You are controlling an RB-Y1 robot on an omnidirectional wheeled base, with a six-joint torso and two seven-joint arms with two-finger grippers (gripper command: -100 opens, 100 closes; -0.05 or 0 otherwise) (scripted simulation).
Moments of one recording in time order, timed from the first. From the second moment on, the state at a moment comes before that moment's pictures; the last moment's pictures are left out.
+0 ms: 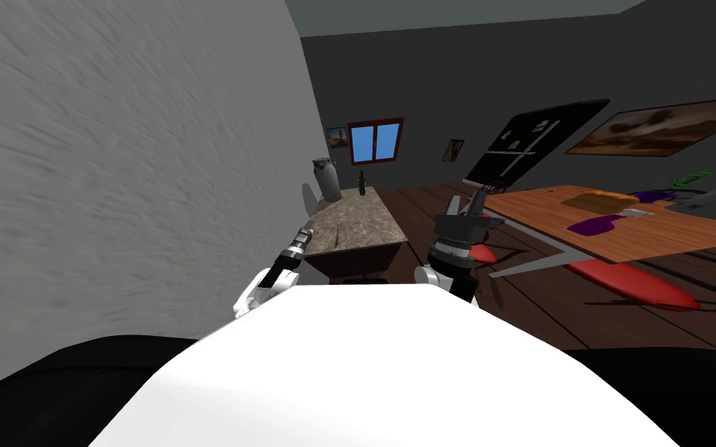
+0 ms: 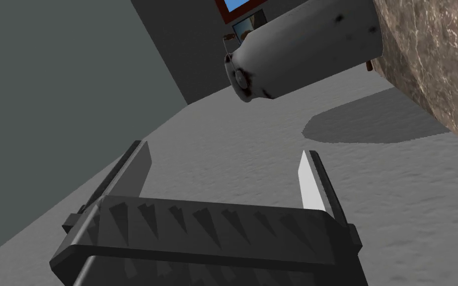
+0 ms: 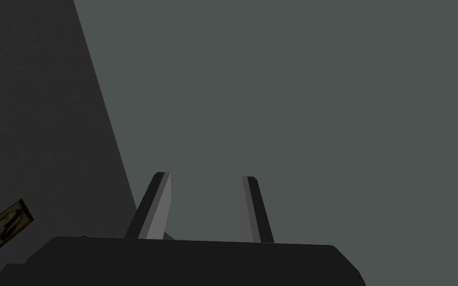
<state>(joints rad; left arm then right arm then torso) 0.48 0.53 0.00 -2.19 0.09 0.00 -0.12 0.53 0.05 0.01 -2.35 -0.12 -0.63 -0.14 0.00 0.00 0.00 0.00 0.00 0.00</state>
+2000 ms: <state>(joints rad) 0.44 1.00 -0.07 -2.08 0.29 0.53 -0.17 0.53 0.05 0.01 -2.35 -0.12 -0.63 -0.14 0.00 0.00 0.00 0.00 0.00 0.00</state>
